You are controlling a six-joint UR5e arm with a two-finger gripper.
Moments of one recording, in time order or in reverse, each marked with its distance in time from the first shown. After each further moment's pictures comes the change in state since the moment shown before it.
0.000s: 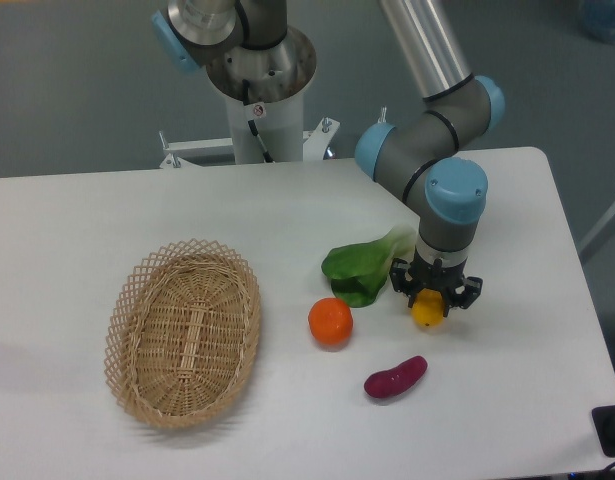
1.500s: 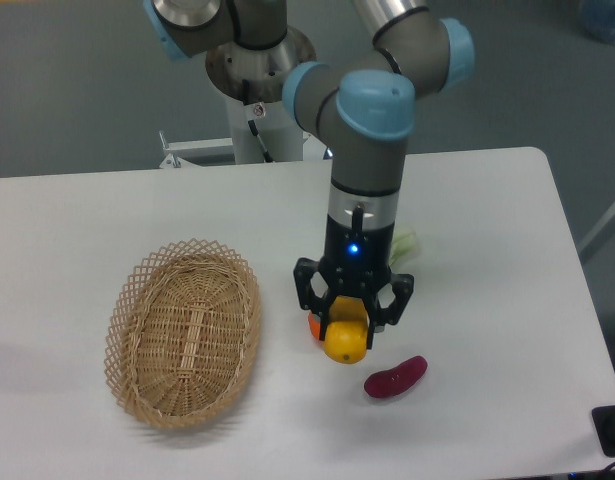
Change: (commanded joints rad) arm -0.215 0.239 0.146 -0.003 -0.261 -0.445
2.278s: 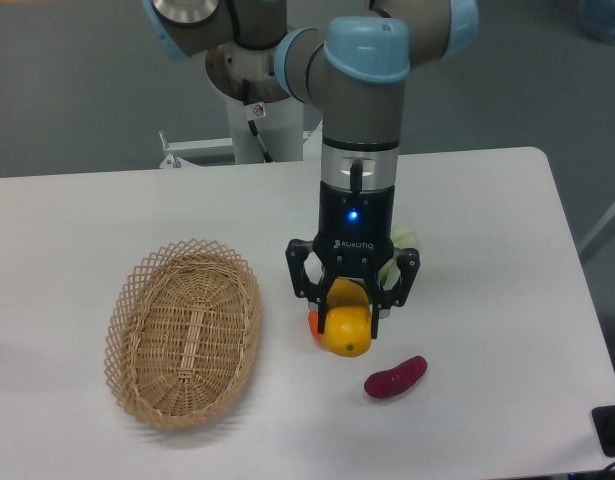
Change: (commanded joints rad) arm 0.000 0.002 0.057 0.000 -0.011 -0.035
